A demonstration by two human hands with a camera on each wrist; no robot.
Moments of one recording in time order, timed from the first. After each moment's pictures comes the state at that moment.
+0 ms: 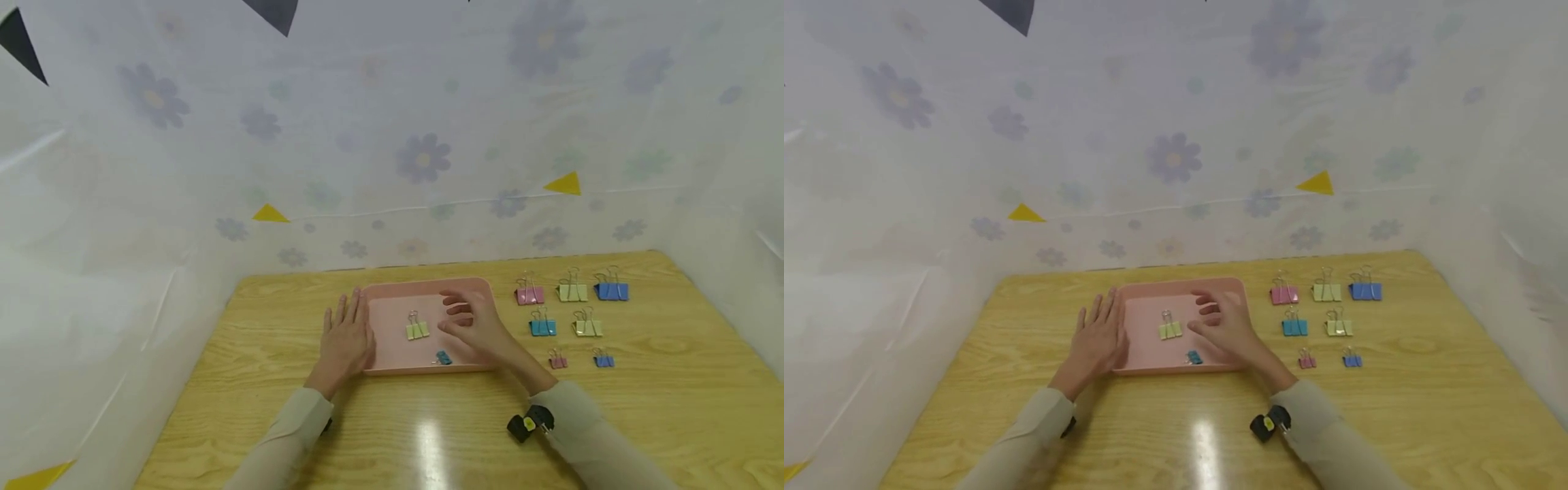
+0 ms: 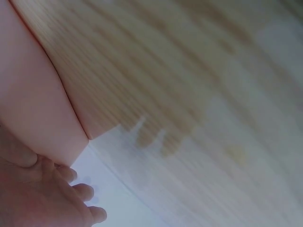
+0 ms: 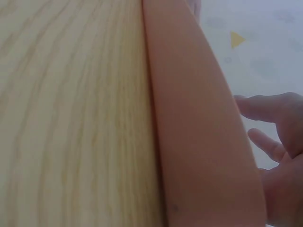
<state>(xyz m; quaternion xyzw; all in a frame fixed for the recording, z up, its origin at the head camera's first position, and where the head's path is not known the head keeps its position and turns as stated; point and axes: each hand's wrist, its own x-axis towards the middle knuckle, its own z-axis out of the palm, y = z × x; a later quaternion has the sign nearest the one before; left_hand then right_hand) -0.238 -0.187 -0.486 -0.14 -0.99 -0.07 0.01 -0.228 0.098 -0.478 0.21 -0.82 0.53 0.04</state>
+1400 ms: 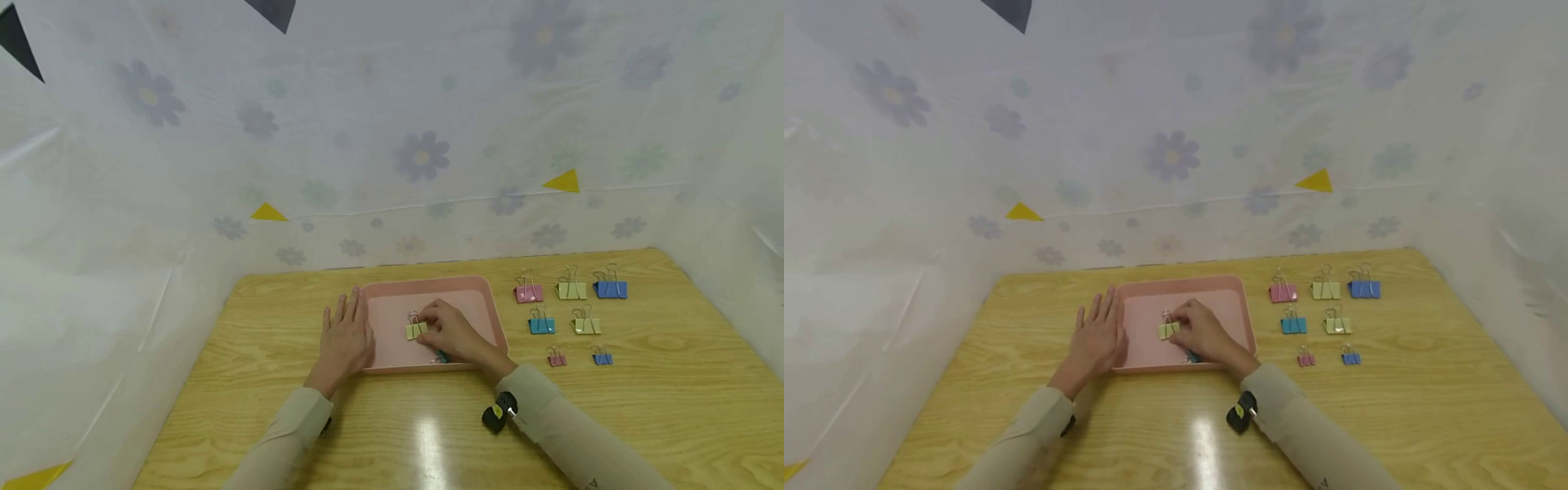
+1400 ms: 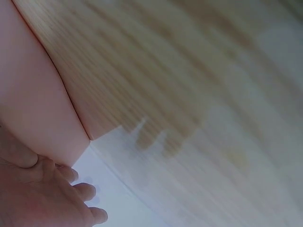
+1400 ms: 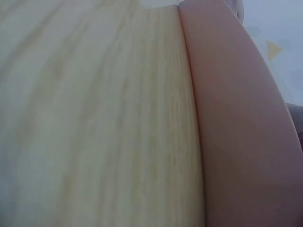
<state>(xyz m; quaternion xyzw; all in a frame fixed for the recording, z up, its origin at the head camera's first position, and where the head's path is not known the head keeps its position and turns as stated) -0.238 -0.186 -0.487 -0.14 -0.99 -0.09 0.02 -0.244 0.059 -0.495 0.21 -0.88 0.43 -0.02</state>
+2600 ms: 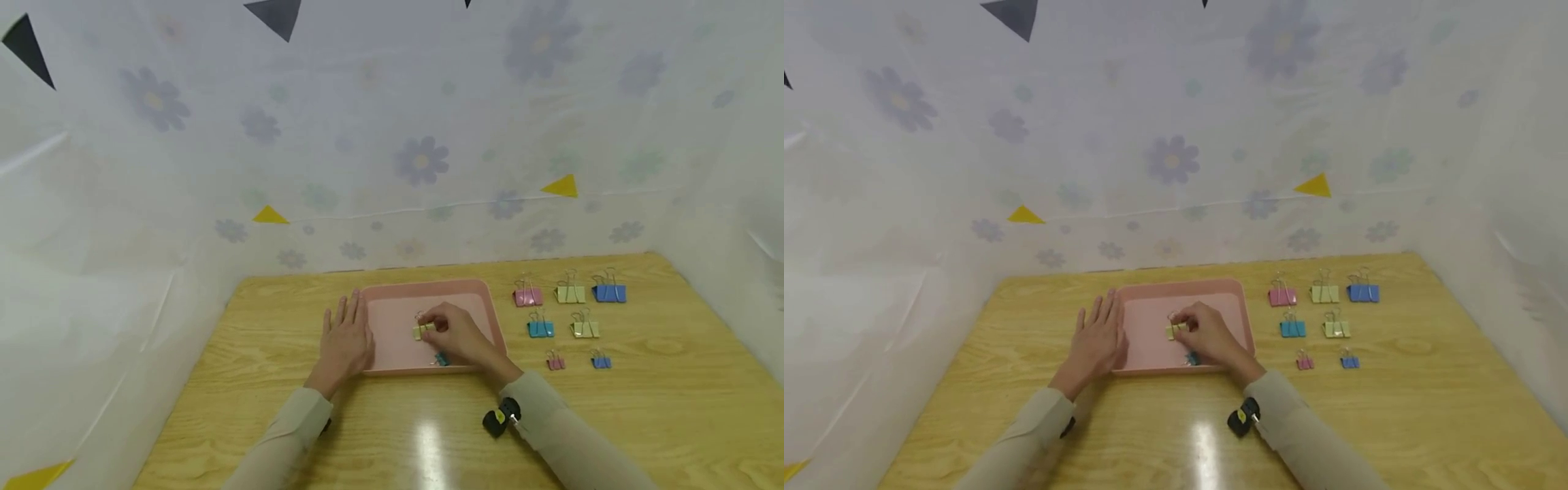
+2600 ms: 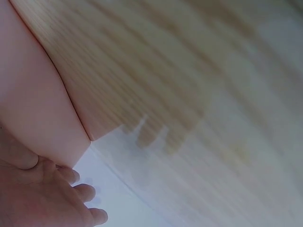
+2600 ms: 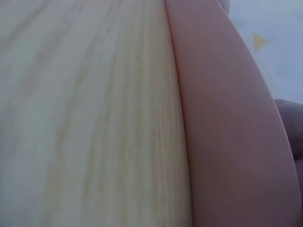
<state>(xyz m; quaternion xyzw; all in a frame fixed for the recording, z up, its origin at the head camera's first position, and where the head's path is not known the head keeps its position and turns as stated) -0.239 -0.187 -0.487 -0.14 -0.99 -0.09 0.01 -0.237 0.067 -0.490 0.17 -0.88 0.45 -0.01</state>
